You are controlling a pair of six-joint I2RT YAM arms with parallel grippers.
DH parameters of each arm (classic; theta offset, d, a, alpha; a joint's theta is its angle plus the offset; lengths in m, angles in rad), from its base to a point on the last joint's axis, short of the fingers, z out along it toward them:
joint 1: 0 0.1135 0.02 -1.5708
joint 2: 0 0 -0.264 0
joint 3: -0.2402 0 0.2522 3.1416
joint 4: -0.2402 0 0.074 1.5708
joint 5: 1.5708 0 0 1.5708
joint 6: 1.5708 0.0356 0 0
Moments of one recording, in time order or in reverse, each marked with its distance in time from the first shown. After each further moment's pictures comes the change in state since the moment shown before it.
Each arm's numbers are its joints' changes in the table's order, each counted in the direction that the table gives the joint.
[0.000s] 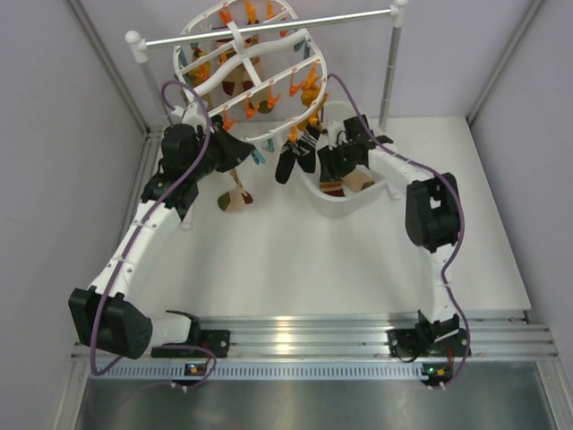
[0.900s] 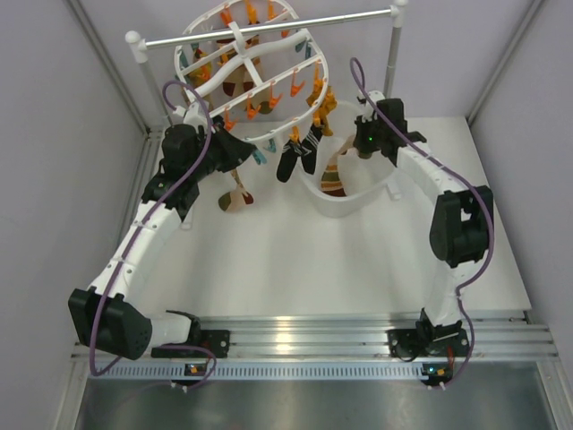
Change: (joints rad) left arm -0.008 -0.001 0.000 0.001 0.001 -0.001; right arm -0.097 -0.208 0.128 0.239 0.229 0.214
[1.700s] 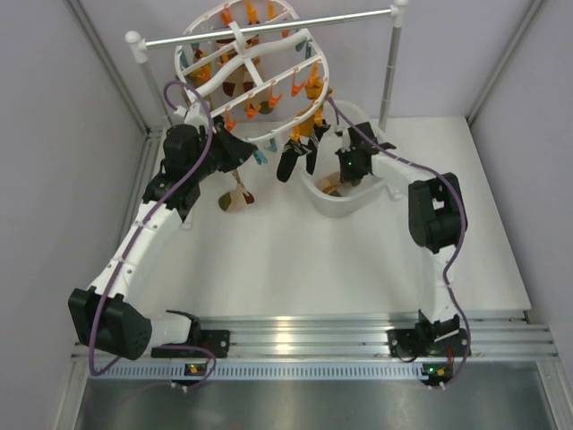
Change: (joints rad) left arm -0.011 0.000 0.000 0.000 -0.018 0.001; right arm 0.099 0.226 -0.037 -0.188 0.071 0.028
